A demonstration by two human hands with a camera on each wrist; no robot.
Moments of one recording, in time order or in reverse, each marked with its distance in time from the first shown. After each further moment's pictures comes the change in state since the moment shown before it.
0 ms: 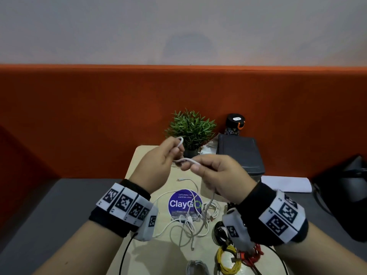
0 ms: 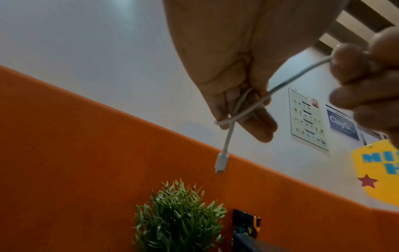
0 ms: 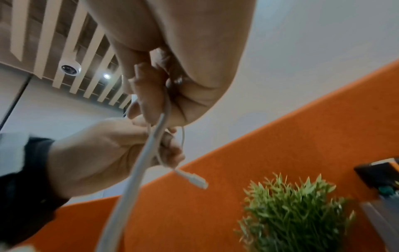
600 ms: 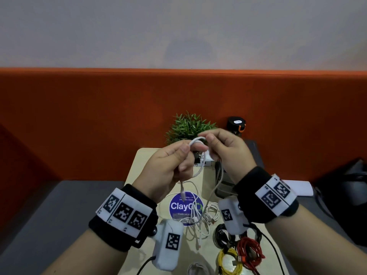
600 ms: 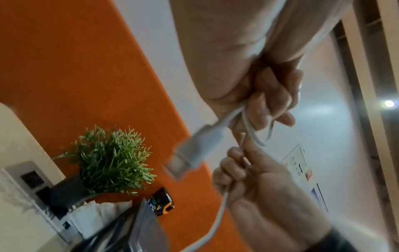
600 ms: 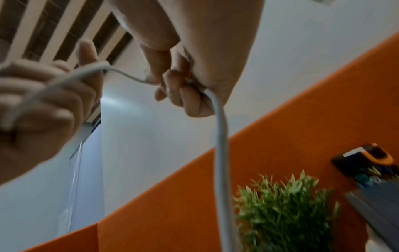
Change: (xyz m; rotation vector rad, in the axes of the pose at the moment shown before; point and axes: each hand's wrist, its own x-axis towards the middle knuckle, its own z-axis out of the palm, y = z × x) left_hand -0.008 0.043 0.004 -1.080 -0.157 -0.099; right_hand 0.036 0.012 -0.018 0.146 0.371 -0.133
